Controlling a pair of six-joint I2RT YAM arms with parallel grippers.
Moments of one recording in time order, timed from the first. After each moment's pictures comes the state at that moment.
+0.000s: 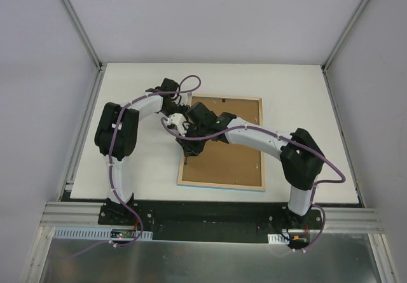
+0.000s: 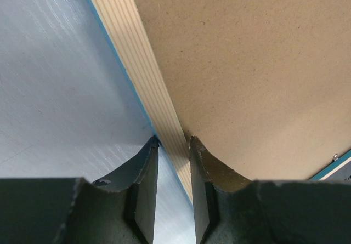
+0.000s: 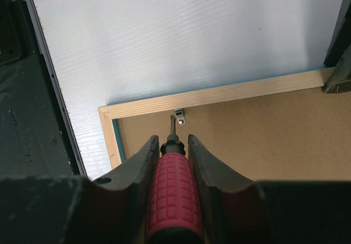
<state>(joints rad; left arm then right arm) -0.33 2.02 1.39 -0.62 0.47 -0.13 0.96 1.84 1.42 -0.52 -0.40 -0.20</state>
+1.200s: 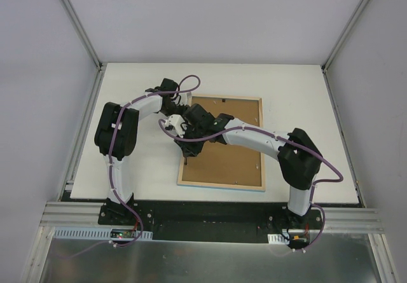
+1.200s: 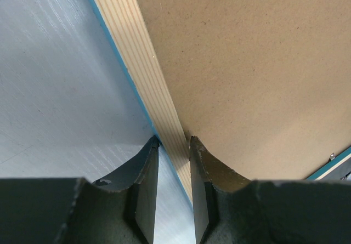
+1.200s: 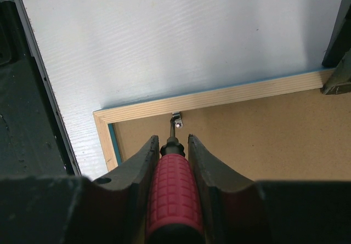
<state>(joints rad) -0.33 2.03 1.39 -0.62 0.48 -0.13 0.98 1.86 1.43 -0.52 -0.36 -0.19</state>
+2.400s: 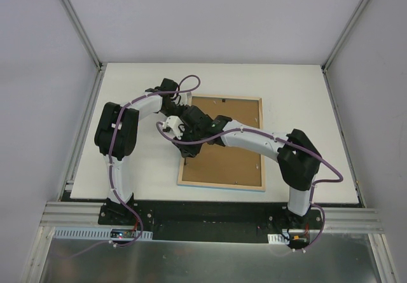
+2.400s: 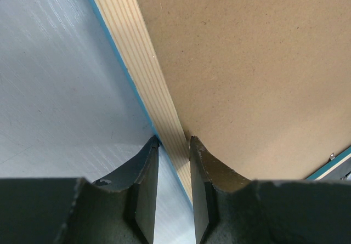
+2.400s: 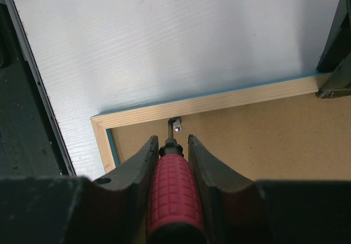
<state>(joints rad) -0.33 2.03 1.39 -0.62 0.48 -0.13 1.00 1.86 1.44 -0.51 -0.30 -0.19</state>
